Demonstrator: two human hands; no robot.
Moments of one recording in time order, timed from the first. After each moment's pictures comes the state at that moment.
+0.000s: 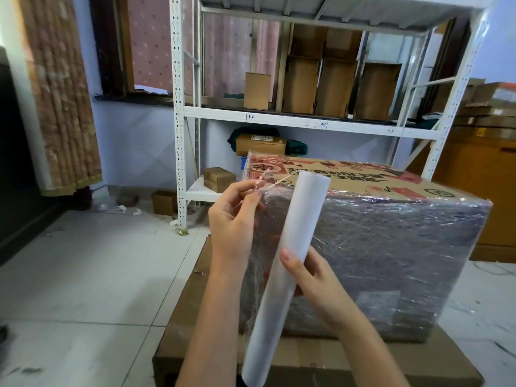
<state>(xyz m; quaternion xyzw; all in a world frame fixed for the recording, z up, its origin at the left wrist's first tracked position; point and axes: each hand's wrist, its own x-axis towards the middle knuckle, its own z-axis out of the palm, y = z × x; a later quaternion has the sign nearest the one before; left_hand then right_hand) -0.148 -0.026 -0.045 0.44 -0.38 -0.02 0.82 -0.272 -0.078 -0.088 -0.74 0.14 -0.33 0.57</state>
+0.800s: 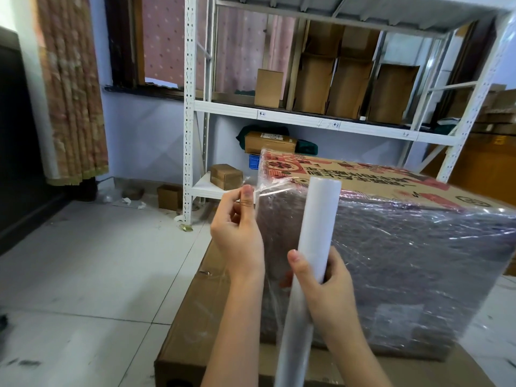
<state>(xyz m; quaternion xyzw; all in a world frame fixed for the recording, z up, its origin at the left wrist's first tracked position) -0.134 -0.049 -0.071 0.45 -0.24 0.10 0.85 -0.245 -0.071 -0.103 -0.67 0.27 -0.49 0.48</state>
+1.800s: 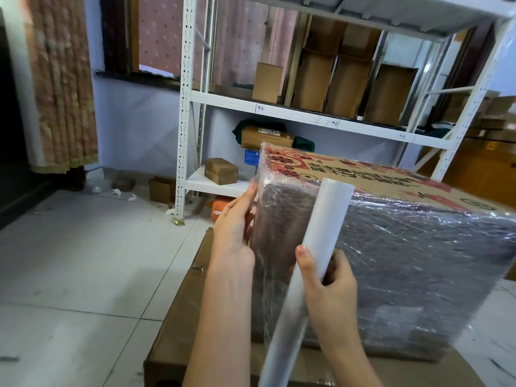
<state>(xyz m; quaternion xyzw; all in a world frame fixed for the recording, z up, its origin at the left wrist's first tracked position) -0.108 -0.048 -0.067 0.37 -0.08 -0.38 0.85 -0.238 -0.072 -0.112 -0.63 0.28 -0.54 0.47</state>
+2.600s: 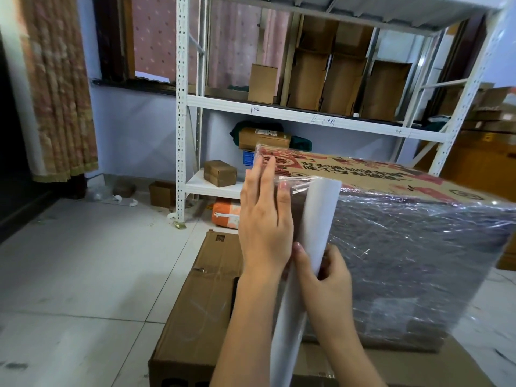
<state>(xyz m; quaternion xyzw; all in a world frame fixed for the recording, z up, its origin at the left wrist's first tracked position) -0.140 -0.073 -0.072 0.61 -0.43 0.21 0.63 -0.239 -0.078 -0.115 -0.64 0.28 -0.56 0.45</state>
